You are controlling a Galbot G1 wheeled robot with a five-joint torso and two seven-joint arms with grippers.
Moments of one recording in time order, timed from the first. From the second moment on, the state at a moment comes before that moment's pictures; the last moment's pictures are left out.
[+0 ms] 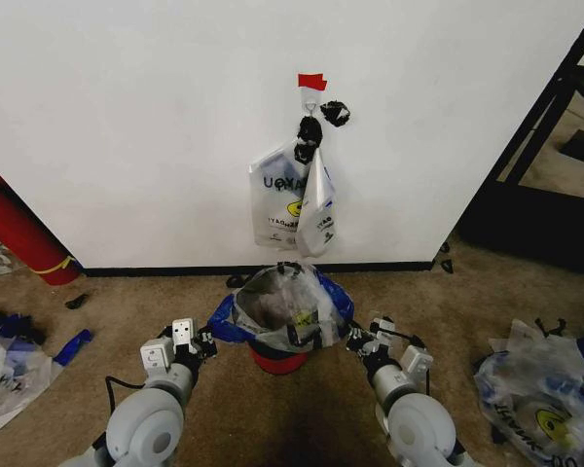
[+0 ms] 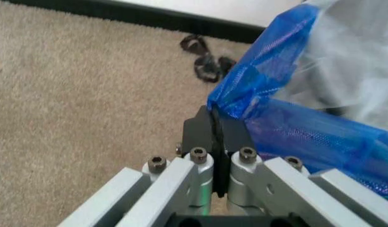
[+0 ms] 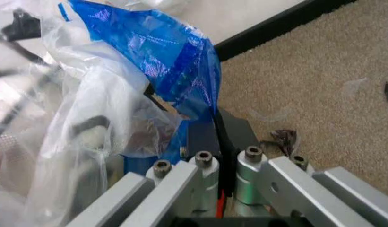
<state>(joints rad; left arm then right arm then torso) 1.35 -0.88 -0.21 -2.14 -0.98 0.35 -0.68 -1.35 1.21 0.18 1.98 0.86 -0.21 0.38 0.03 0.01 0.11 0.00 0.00</state>
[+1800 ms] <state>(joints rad) 1.22 -0.88 0.00 -1.88 -0.84 0.35 -0.60 -1.10 1.27 0.14 1.68 0.85 -0.29 0.33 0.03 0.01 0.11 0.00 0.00</state>
